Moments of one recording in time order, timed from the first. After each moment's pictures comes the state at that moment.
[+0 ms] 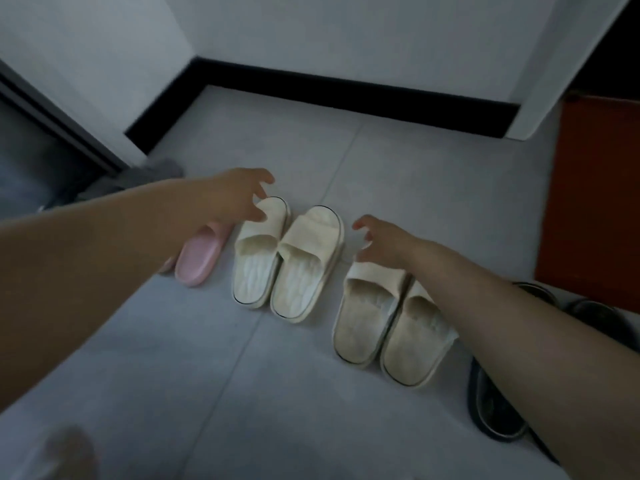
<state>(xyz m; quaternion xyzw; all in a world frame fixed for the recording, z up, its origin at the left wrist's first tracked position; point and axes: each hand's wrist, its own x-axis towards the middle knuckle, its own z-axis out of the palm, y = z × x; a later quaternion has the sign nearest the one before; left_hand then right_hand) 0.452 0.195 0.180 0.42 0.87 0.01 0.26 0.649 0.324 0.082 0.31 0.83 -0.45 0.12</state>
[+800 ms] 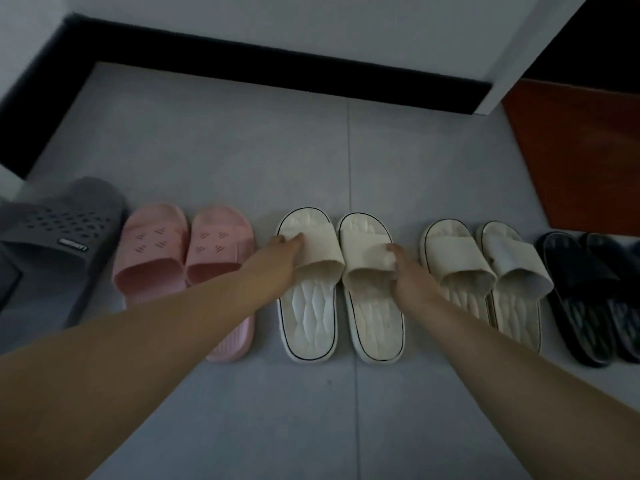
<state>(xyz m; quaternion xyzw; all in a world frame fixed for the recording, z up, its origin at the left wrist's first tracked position) 0.301 0.142 -0.007 0.64 0.71 -0.01 0.30 0.527 0.191 -0.006 0.64 0.72 -0.27 0.09</state>
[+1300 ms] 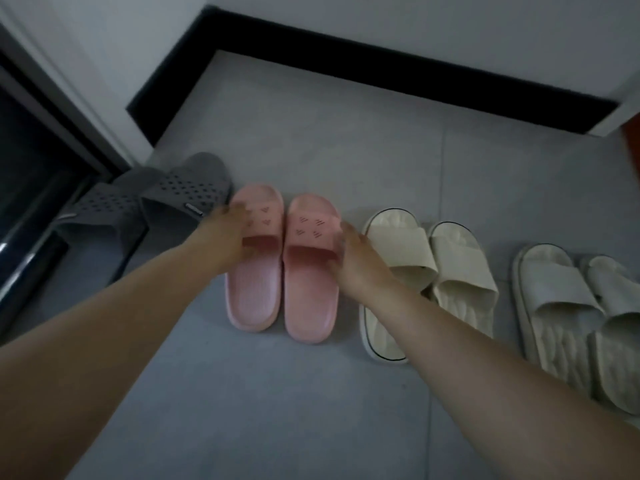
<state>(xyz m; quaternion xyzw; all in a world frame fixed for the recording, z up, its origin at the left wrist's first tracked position) 0.135 0.059 0.013 0.49 0.83 -0.01 0.25 0.335 0.135 0.003 0.47 0.80 -0.37 0.03</state>
